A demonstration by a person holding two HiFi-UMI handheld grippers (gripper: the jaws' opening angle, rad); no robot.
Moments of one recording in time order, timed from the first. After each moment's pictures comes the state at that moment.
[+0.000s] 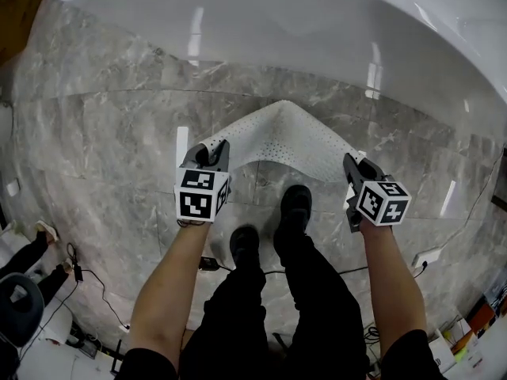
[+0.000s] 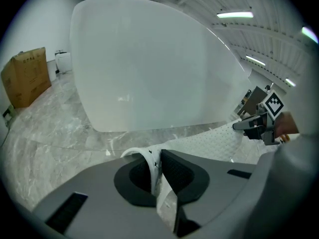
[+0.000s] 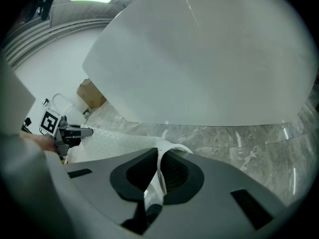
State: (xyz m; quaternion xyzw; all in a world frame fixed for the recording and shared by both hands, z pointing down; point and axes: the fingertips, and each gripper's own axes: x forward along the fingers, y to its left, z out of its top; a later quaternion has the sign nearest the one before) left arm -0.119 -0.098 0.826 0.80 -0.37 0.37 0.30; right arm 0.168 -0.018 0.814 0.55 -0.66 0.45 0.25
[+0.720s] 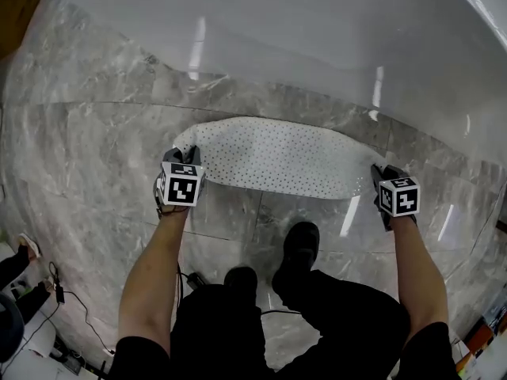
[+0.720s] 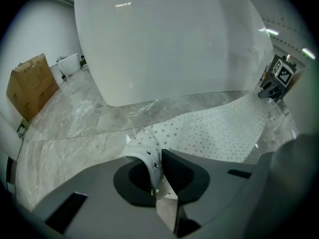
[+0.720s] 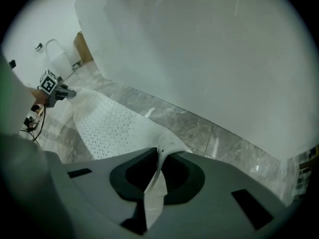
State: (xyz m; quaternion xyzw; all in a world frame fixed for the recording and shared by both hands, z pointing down) left arm -0.218 -0.154 1.031 0.73 -0.41 0.49 0.25; right arm 0.269 -0.039 0.992 0.50 -0.63 0.37 0.46
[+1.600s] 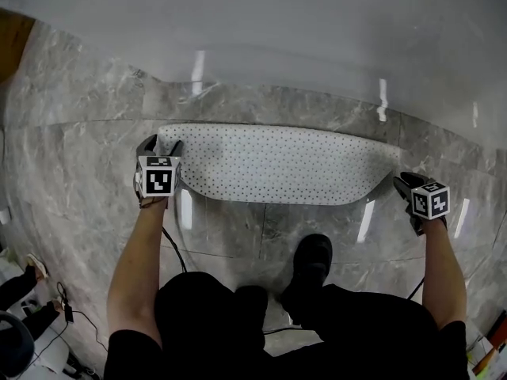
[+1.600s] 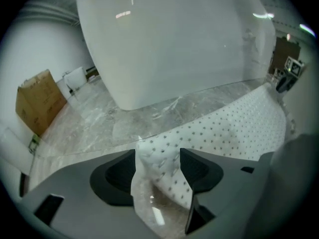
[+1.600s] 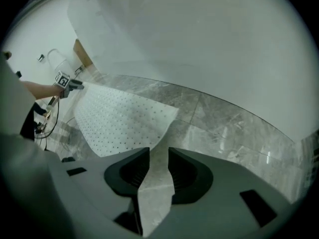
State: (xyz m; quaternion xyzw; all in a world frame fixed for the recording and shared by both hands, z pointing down) left arm -0.267 -0.224 1.071 0.72 -0.45 0.50 0.17; right arm 0.351 0.011 1.055 0.48 -0.64 0.42 0.43
